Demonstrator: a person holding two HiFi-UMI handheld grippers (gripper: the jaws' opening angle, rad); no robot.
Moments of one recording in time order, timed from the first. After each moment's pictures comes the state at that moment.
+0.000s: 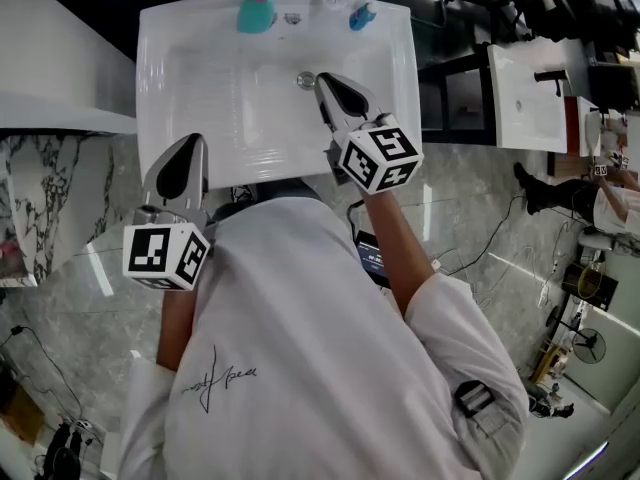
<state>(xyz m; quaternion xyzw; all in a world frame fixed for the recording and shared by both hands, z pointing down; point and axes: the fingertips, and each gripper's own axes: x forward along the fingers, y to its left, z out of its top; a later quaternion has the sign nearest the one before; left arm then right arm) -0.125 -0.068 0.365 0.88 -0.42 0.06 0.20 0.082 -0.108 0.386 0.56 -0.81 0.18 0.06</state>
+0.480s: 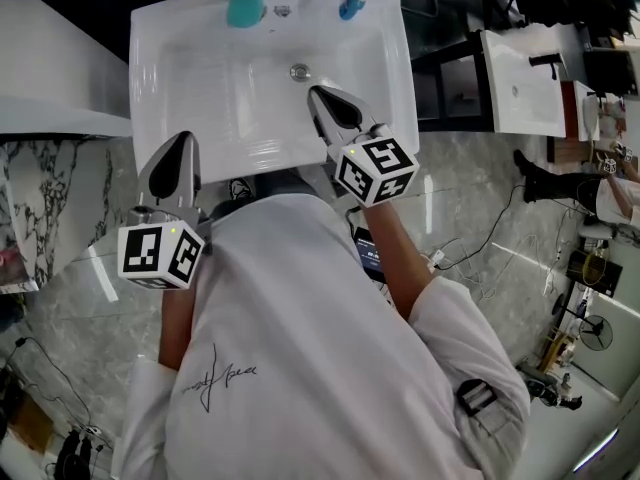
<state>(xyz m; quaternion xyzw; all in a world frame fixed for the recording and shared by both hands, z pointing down) -0.132 -0.058 0.362 0.88 -0.43 0.05 0.20 0.072 -0.065 0.388 0.56 -0.80 0.19 0.08</state>
